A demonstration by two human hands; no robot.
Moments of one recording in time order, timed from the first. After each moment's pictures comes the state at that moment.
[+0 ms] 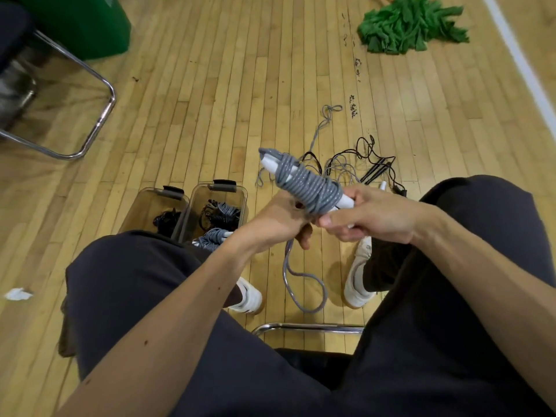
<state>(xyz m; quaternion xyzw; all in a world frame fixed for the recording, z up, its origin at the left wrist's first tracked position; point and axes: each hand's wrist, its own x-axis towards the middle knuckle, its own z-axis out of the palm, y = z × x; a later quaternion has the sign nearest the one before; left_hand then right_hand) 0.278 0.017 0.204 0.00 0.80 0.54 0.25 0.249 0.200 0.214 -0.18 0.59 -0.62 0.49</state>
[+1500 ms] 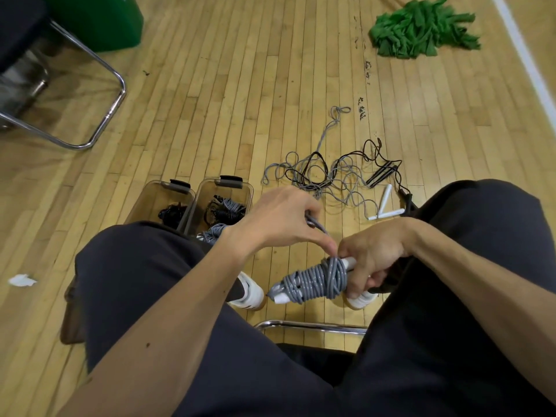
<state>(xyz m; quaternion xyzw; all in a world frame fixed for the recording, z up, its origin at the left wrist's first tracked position) 0.282 -0.003 0.207 0.17 0.94 0.25 0.15 0.254 0.189 0.186 -0.25 0.64 -0.20 0.70</state>
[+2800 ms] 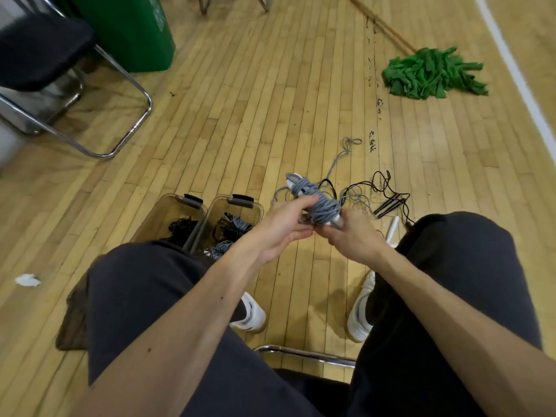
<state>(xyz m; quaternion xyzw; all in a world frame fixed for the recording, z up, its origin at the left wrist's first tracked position) 0.274 -0.009 0.207 -0.20 0.62 0.72 0.21 0.247 0.146 0.176 -0.08 0.87 -0.44 0.23</state>
